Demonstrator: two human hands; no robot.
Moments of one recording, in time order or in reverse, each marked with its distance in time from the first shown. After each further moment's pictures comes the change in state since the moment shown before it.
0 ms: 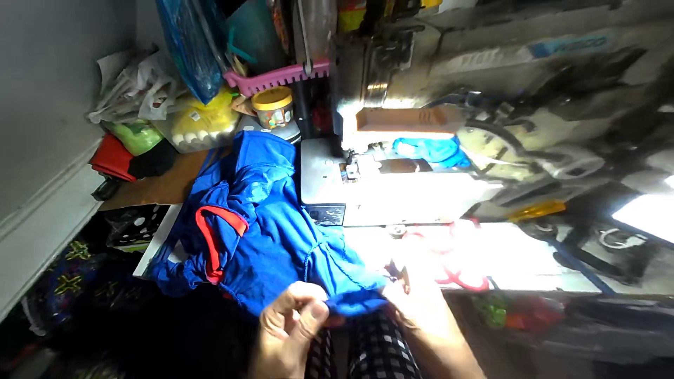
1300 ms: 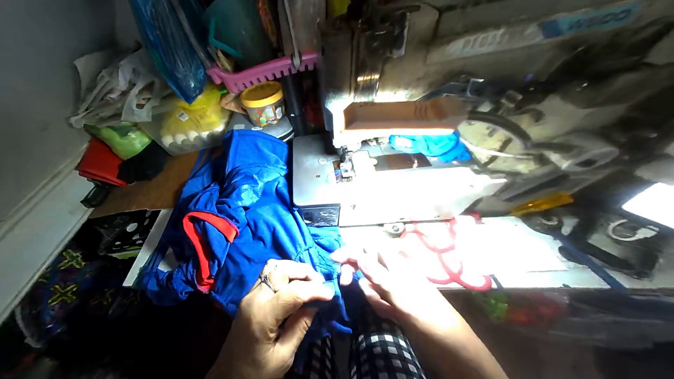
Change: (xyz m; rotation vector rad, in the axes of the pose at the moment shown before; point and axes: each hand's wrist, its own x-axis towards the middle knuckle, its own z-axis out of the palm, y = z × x) left_hand 0.042 0.020 -0.030 0.959 -0.295 0.457; right_hand 0.030 -0.028 -0.002 0.068 -0.419 0.167
